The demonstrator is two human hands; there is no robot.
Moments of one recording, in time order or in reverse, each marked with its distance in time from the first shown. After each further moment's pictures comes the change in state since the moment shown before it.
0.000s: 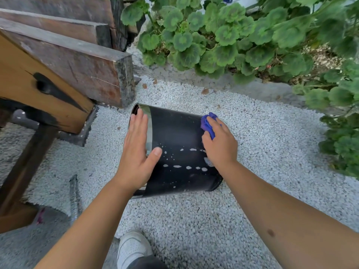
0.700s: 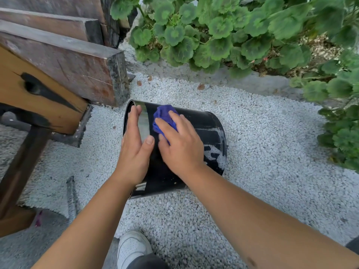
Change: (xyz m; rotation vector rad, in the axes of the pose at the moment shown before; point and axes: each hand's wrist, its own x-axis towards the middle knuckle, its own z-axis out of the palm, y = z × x) left_hand 0.015 -0.004 0.010 -0.267 0.060 -0.093; right_hand -0.039 -0.073 0.029 -0.015 0.177 -0.457
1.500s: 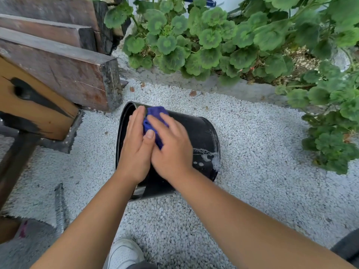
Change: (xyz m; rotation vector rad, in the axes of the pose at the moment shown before) left_hand 0.013 0.023 0.015 0.009 0.002 -0.028; right_hand 0.007 -0.023 -0.019 0.218 -0.054 0.159
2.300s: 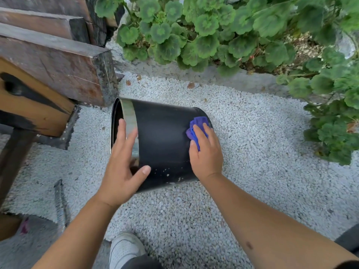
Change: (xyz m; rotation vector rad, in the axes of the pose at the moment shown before) left_hand -0.048 -0.033 -0.021 0.125 -0.128 0.179; right_hand -0.032 0.112 -0.012 -0.246 0.028 0.227
